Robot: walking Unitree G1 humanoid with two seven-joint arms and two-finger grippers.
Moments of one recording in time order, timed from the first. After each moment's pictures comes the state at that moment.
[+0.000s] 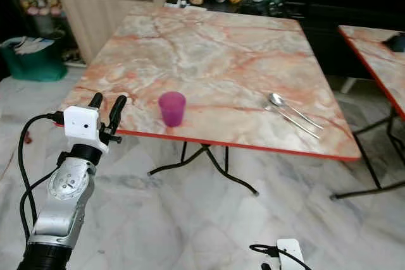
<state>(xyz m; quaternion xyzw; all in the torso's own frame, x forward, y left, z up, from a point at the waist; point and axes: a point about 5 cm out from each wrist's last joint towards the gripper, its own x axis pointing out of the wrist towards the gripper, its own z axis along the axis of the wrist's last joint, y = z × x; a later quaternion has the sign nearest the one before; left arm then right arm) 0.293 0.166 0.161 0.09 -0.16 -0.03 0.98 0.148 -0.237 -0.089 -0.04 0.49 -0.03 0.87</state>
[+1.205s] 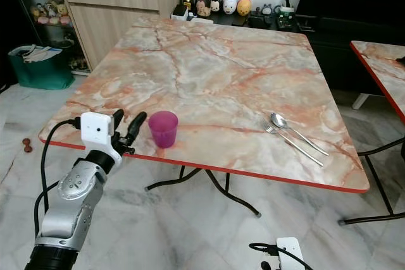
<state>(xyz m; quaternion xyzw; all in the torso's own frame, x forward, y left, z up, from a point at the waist) 0.295 0.138 0.141 0.01 -0.06 -0.14 0.99 0.143 -0.239 -0.090 -0.05 0.50 -0.03 0.87</state>
